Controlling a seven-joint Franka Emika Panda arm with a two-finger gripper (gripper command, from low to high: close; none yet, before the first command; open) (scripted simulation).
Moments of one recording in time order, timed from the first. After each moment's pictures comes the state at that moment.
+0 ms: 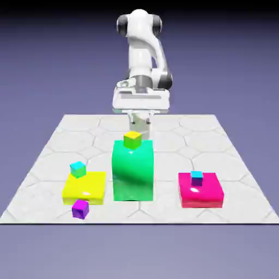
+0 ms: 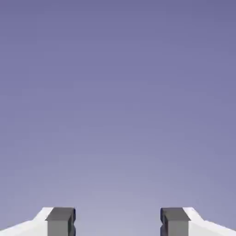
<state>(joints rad) 0.01 -0.53 -0.02 -2.78 0.01 3.02 0.73</state>
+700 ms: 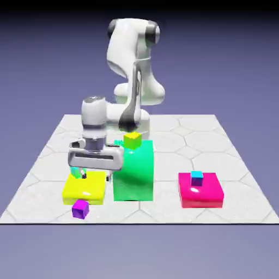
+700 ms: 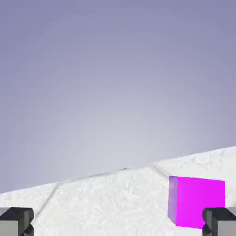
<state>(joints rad) -0.03 0.23 -0.30 -2.31 0.23 2.66 0.50</state>
